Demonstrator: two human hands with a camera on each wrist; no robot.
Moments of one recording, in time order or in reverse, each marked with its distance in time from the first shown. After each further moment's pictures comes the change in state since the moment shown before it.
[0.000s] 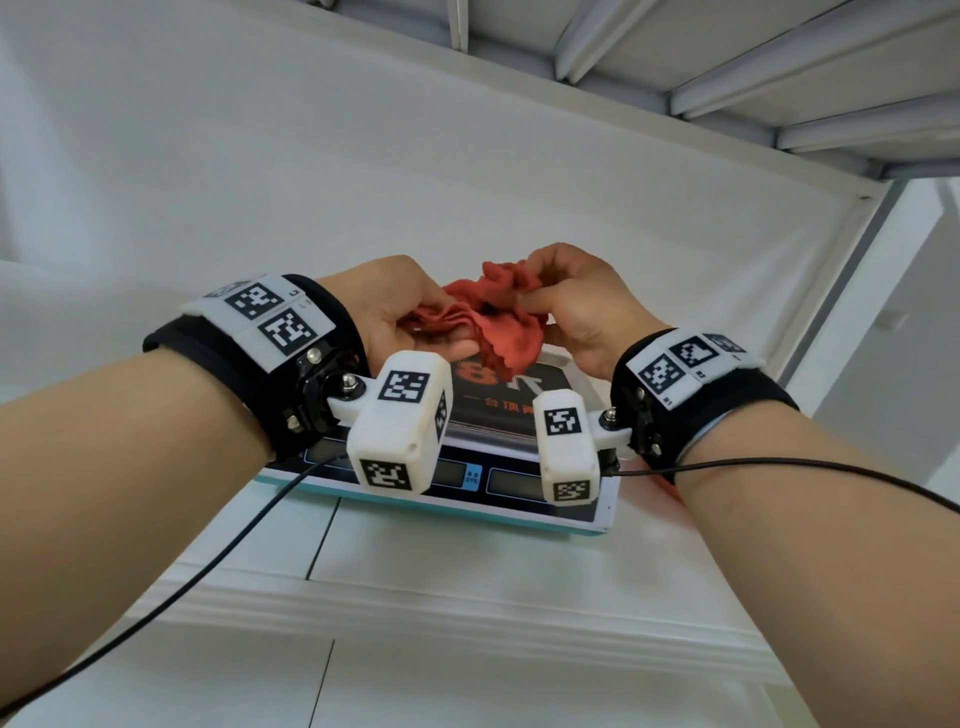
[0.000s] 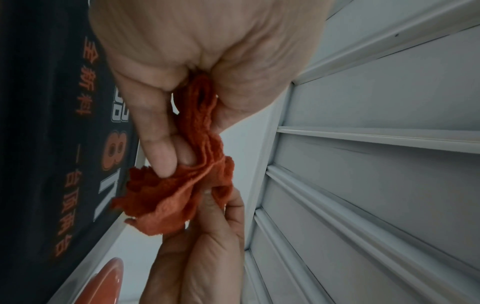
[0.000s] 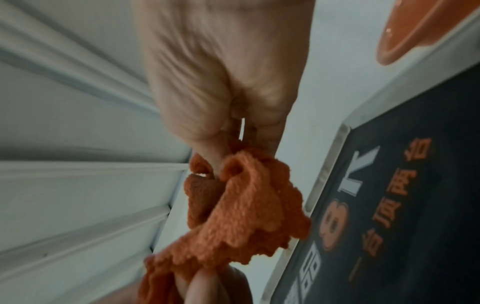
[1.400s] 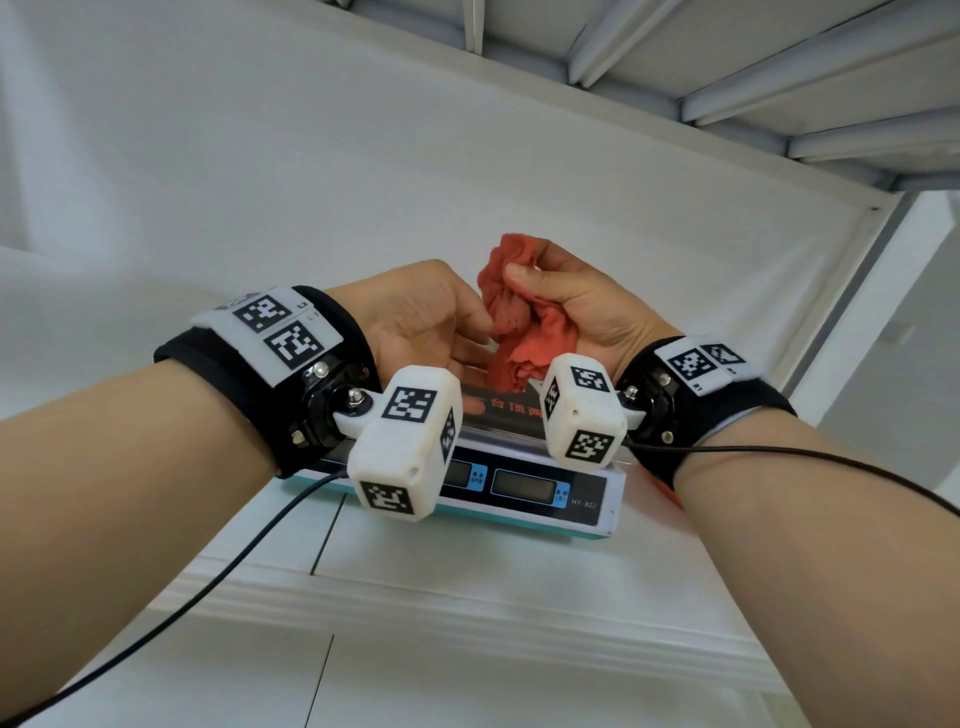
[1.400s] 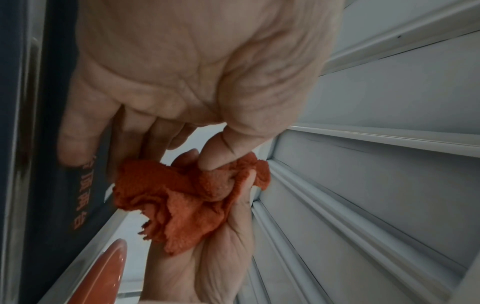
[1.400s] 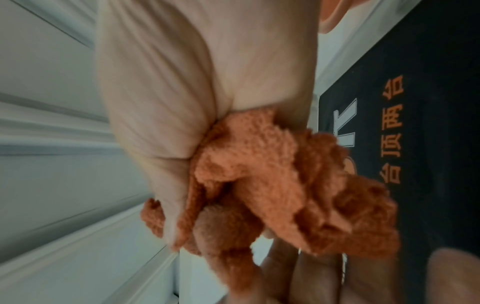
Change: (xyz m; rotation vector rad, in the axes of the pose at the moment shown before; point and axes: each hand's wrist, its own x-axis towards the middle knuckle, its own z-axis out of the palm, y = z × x) left_hand -0.001 -0.008 -0.001 0.141 -0.357 -0.095; right_hand -0.009 -0.007 0.009 0.631 -0.357 0.132
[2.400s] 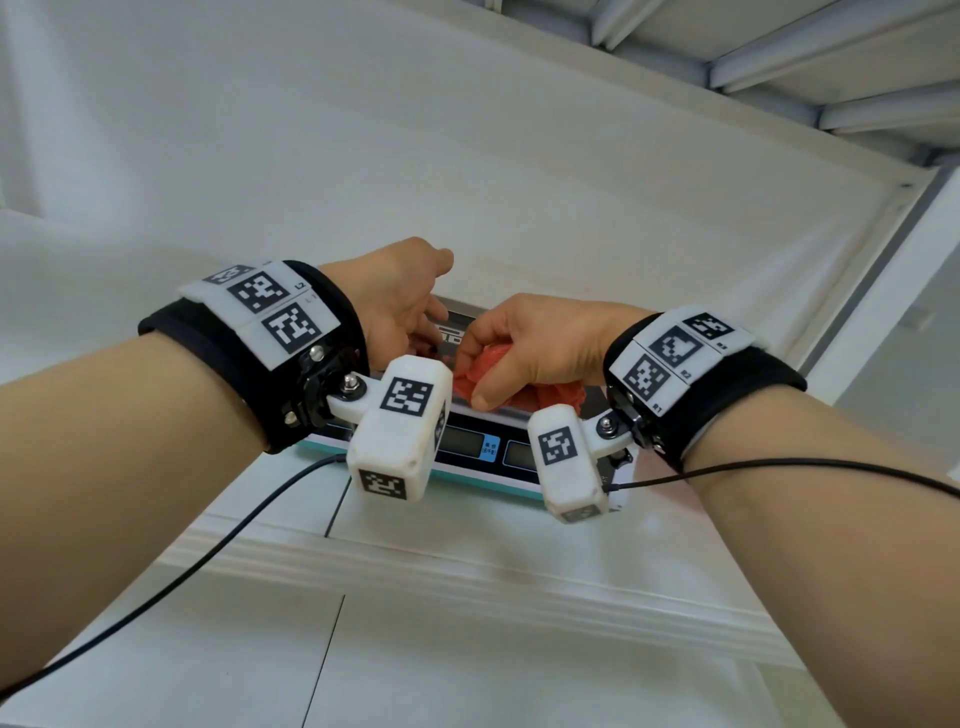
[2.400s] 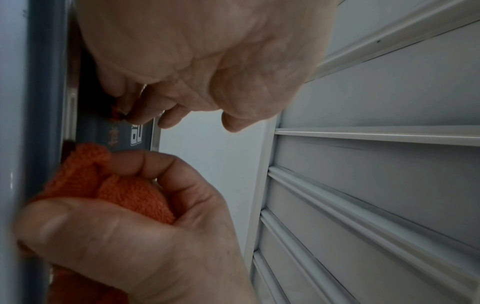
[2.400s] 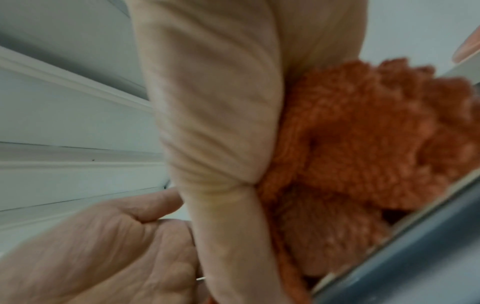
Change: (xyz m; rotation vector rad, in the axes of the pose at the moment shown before) left_hand 0.005 -0.009 -0.015 0.084 0.364 -0.023; right_hand -0.014 0.018 0.029 -1.454 -0.195 0.396
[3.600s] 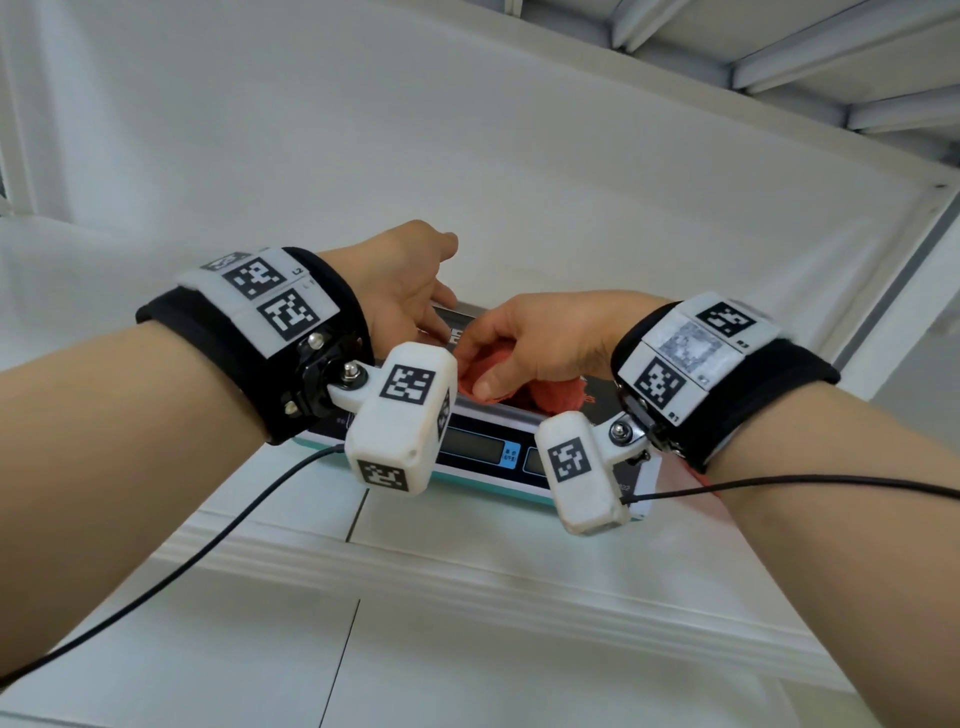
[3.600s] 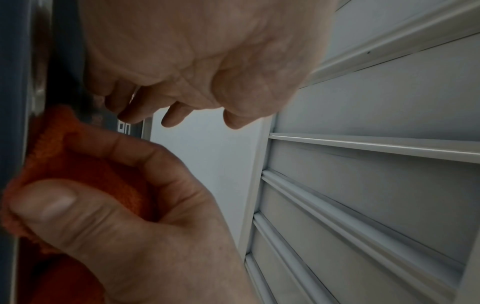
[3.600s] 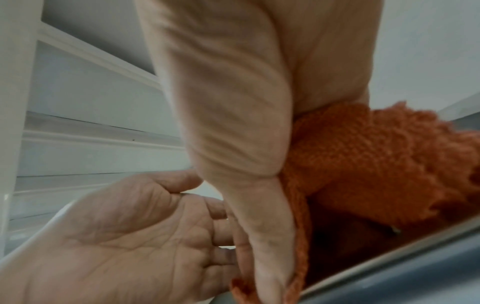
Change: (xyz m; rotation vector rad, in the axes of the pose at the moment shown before) left_hand 0.003 0.008 -0.021 -0.088 -0.067 -0.048; right_hand 0.011 -0.014 -0.003 -0.127 -0.087 0.004
